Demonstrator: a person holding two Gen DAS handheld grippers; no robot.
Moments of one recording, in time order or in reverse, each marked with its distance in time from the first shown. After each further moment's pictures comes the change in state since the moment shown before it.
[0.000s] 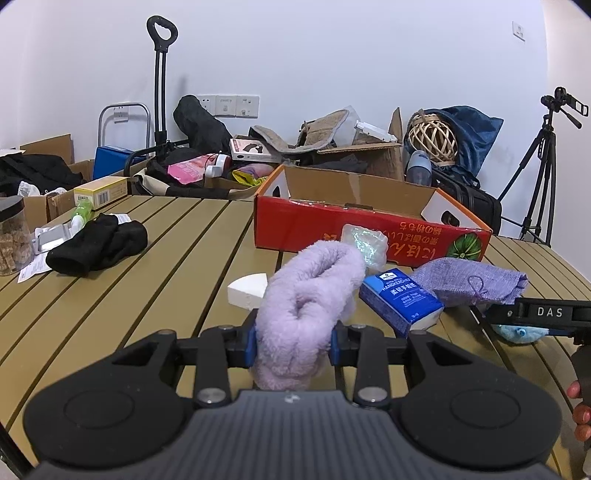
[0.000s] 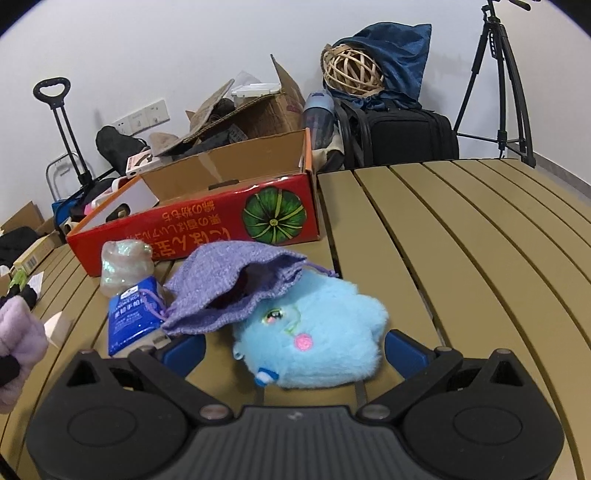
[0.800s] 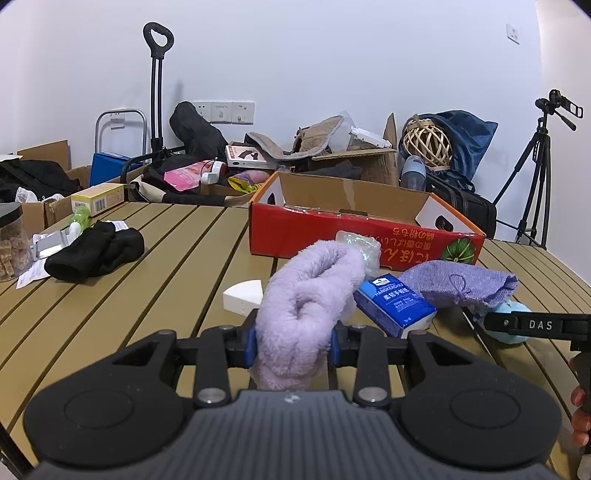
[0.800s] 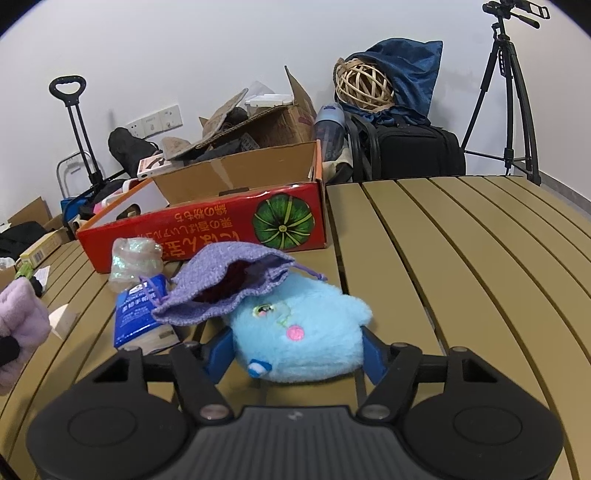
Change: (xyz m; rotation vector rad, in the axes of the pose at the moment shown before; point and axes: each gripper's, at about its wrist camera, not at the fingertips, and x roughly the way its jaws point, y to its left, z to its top) left arm -0.006 -0.002 0.000 0.007 -0.021 -0.014; right arm -0.010 0.001 -0.006 -0.041 -0.045 0.010
